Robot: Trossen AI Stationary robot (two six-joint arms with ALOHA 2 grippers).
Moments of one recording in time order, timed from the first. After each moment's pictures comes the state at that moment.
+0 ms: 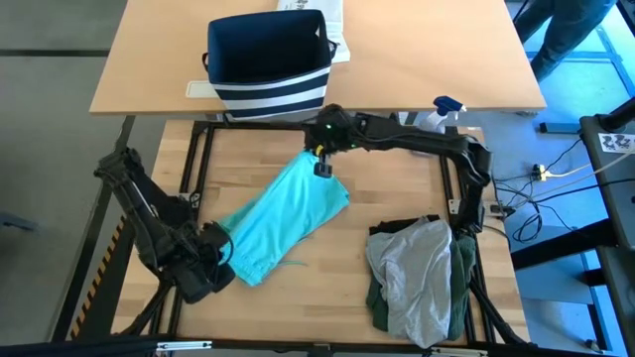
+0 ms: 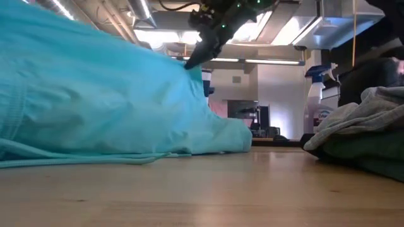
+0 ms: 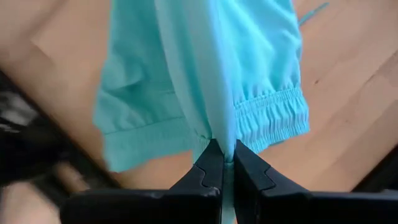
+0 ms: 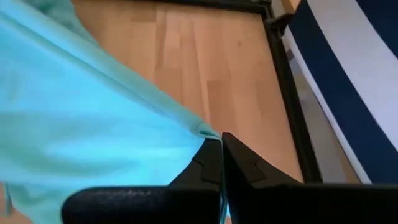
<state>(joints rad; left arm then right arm) -0.89 1.40 1.31 -1.46 -0.32 -1.68 -0.32 1.90 1.74 -0.57 -0.04 -0.33</state>
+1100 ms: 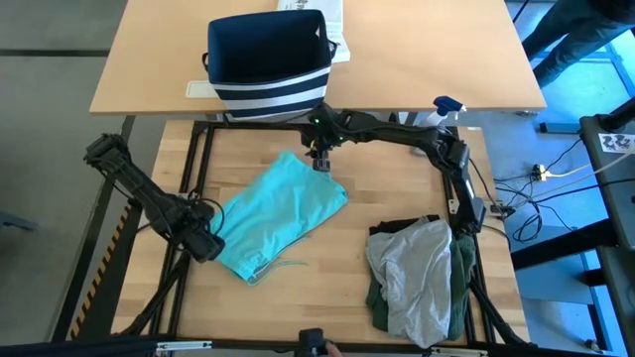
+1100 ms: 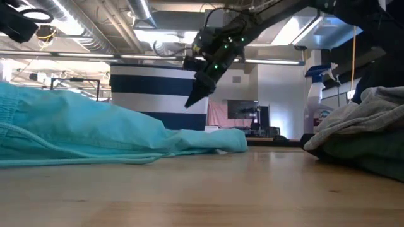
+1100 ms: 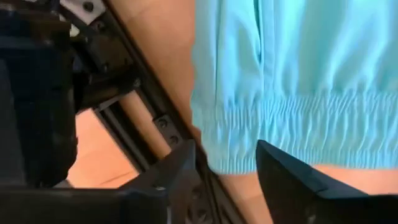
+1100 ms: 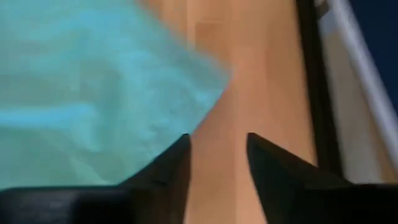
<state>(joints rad) -0.70 1.10 0.84 -1.41 0.02 -1.77 -0.42 2.13 1.79 -0.56 -0.18 -0.47</state>
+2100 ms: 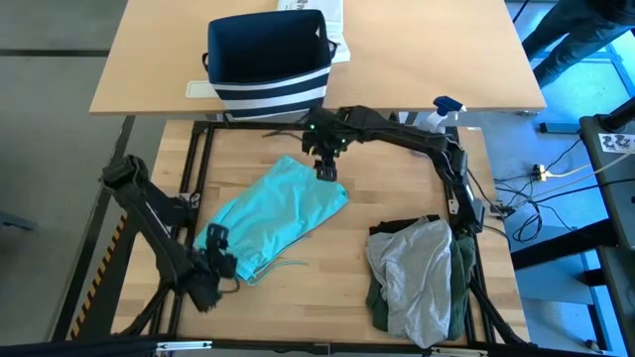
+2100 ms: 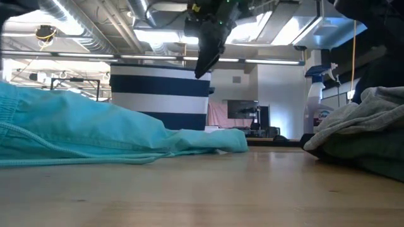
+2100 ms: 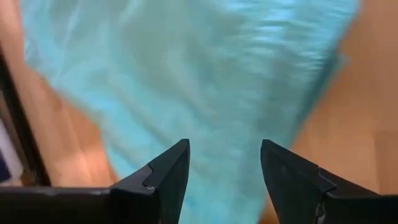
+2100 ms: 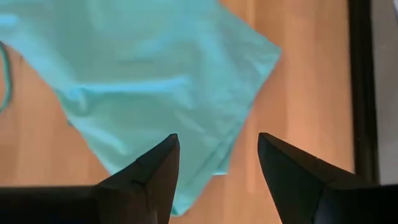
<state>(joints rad) -0.91 1.51 1.09 -1.33 -0.41 -0.71 -0.29 2.12 2.16 -1.14 -0.12 -0.31</state>
